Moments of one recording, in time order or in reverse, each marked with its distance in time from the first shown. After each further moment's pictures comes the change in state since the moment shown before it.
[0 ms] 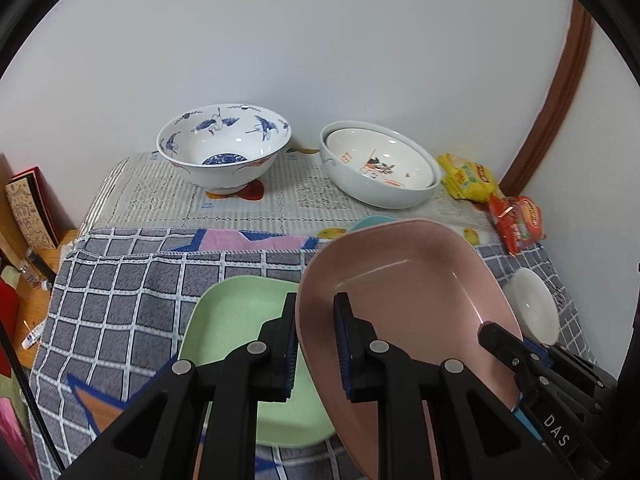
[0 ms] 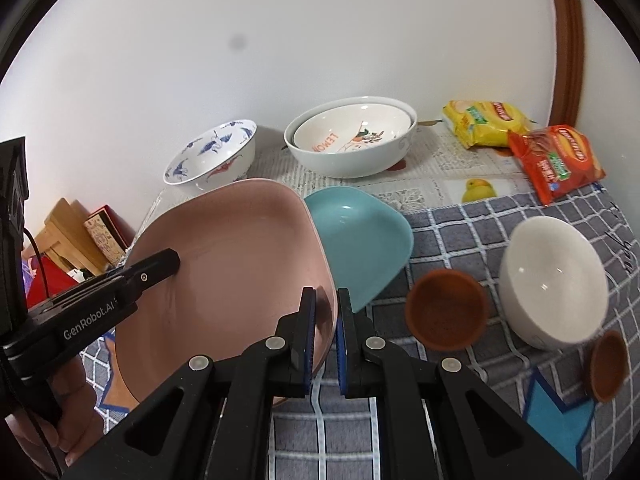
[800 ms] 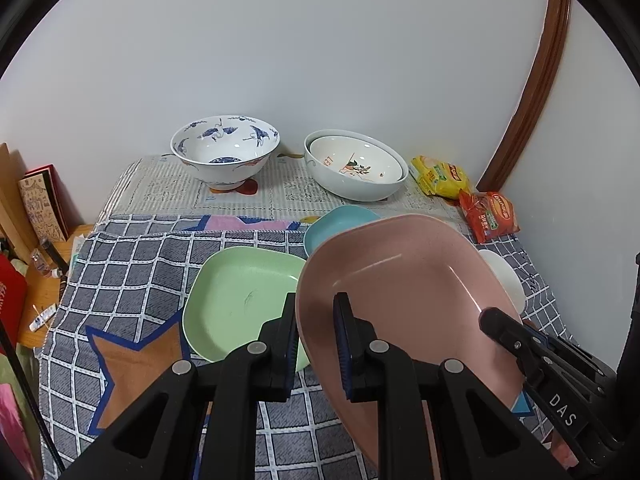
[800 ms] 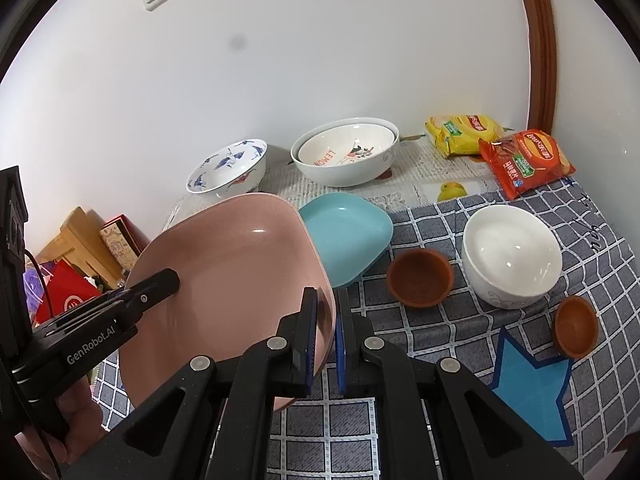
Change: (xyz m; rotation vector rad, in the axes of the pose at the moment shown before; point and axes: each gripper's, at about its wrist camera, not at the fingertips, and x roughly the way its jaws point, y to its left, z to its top) left arm -0.063 -0.015 -0.035 -0.006 -0.040 -0.012; right arm -0.069 0.000 -0.029 0.014 -0.065 0.008
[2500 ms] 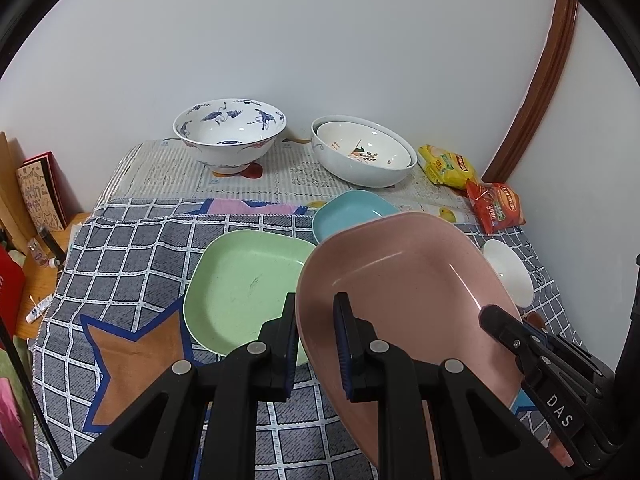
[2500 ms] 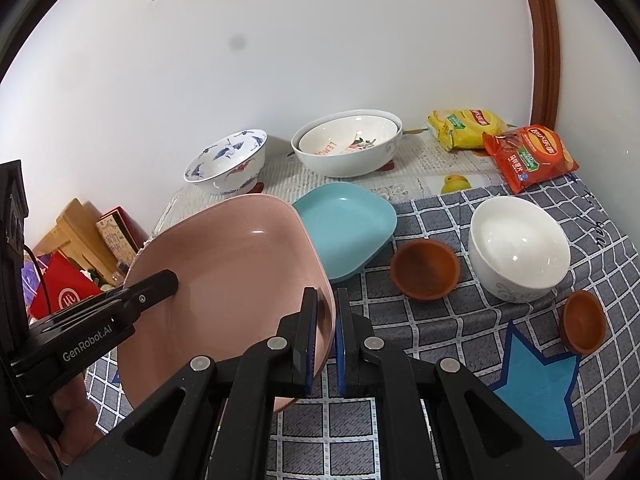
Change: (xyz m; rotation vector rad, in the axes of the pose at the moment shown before) left arm 0.016 0.011 -0.010 -0.019 0.038 -0.001; right arm 0.015 0.001 -0.009 -0.013 0.011 -0.005
